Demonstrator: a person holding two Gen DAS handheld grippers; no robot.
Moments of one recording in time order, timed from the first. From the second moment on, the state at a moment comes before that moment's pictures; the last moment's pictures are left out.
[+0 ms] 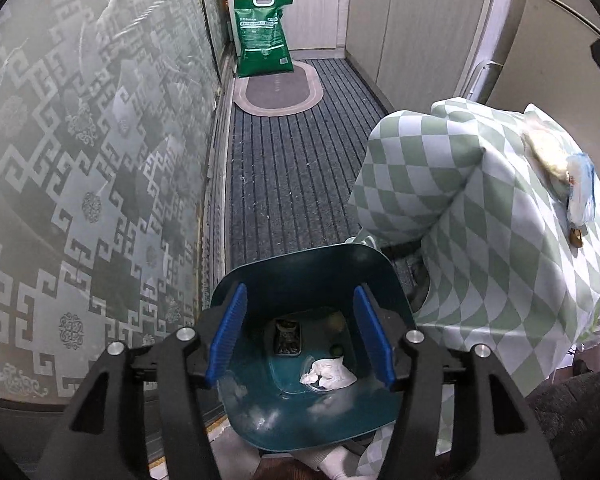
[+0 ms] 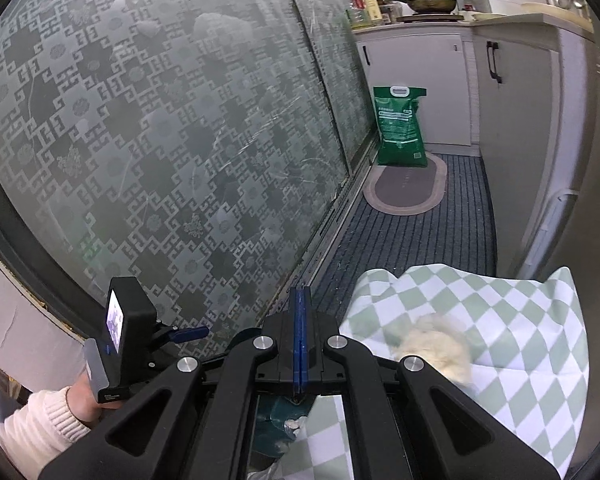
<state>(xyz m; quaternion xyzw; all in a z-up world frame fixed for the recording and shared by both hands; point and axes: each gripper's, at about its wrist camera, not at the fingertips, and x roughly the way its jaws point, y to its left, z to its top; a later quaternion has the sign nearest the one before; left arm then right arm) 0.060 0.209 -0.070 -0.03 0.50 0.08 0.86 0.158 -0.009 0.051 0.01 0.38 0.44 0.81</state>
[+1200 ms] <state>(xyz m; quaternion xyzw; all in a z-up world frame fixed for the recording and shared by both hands) 0.069 0.160 -0.025 -0.04 0.44 0.02 0.90 0.184 -0.092 -0.050 -0.07 0.52 0.38 0.76</state>
